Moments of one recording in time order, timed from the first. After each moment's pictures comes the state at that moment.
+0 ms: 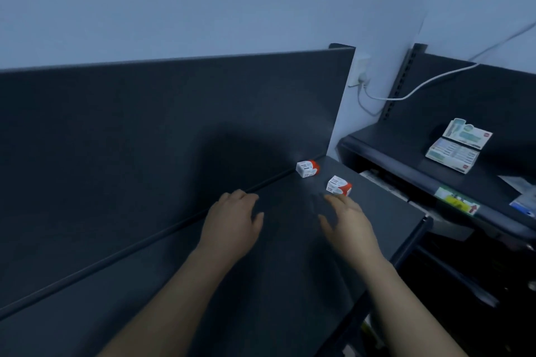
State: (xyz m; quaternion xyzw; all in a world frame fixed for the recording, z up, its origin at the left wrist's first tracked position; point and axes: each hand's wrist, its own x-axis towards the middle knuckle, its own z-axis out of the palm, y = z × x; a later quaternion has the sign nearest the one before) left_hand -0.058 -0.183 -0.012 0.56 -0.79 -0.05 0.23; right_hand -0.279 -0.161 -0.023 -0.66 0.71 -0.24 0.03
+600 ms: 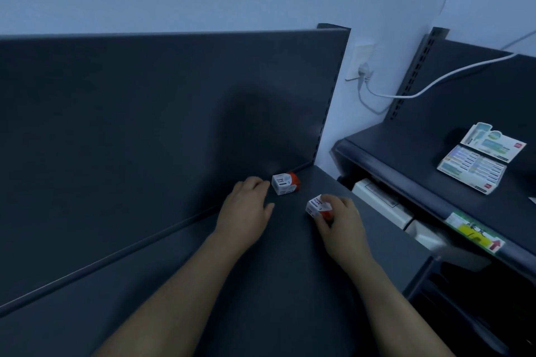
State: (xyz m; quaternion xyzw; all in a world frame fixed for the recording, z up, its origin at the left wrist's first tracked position) left_hand -0.176 -0.310 -0.046 0.55 -0.79 -0.08 0.25; right_hand -0.370 -0.270 -0.061 -0.63 0.71 -0.31 0.11
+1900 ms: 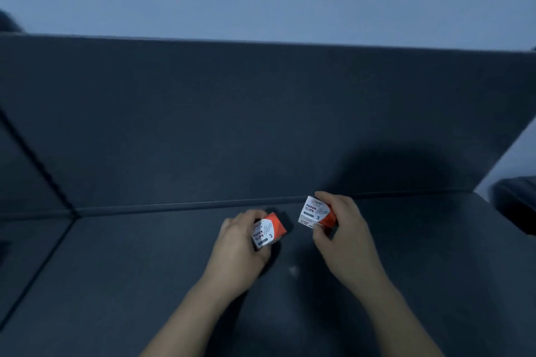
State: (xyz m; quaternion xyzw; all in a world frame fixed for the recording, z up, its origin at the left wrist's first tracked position) left_hand 0.036 -0.080 -0.055 0.71 -0.56 -0.15 0.39; right_hand -0.138 -0.158 -0.027 -0.79 0.43 -0.35 0.25
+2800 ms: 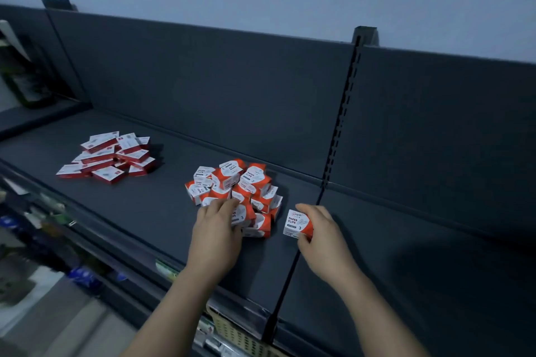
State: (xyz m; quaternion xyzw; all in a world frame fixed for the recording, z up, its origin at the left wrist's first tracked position) left_hand 0.302 0.238 -0.055 0.92 -0.26 0.04 0.29; right_hand 0.190 0.073 -0.055 -0.91 0.21 -0.15 0.34
